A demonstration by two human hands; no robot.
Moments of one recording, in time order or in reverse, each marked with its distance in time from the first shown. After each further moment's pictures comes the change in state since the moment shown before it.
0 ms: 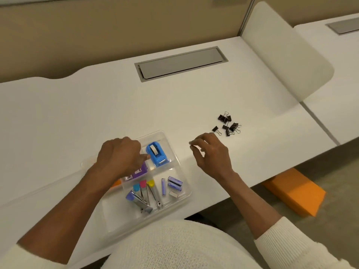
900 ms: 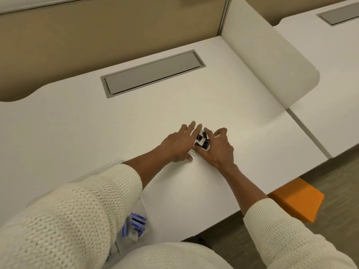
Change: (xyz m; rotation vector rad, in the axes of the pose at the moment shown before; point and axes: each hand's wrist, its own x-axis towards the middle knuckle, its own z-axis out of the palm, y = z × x) left_hand 0.207 0.237 -0.018 -0.077 0.067 0.548; right_hand 0.063 0.203 0.011 -0.076 -0.260 0.514
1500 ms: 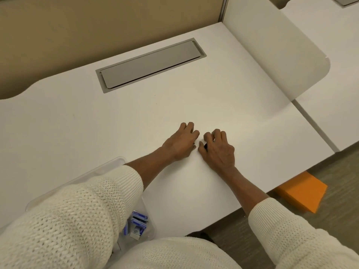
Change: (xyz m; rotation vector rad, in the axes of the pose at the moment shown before) left_hand 0.010 0.000 0.027 -0.191 0.118 -0.004; right_hand -0.014 0.010 0.030 -0.367 0.297 -0.213
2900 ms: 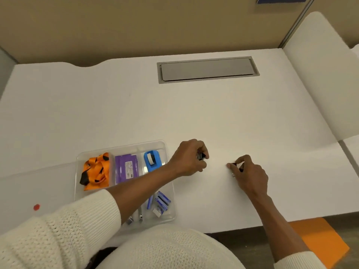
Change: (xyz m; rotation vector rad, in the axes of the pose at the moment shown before) left_hand -0.140 0.004 -0.043 -0.817 0.202 -0.485; right_hand -0.029 -0.006 -0.042 0.350 -0.403 0.192
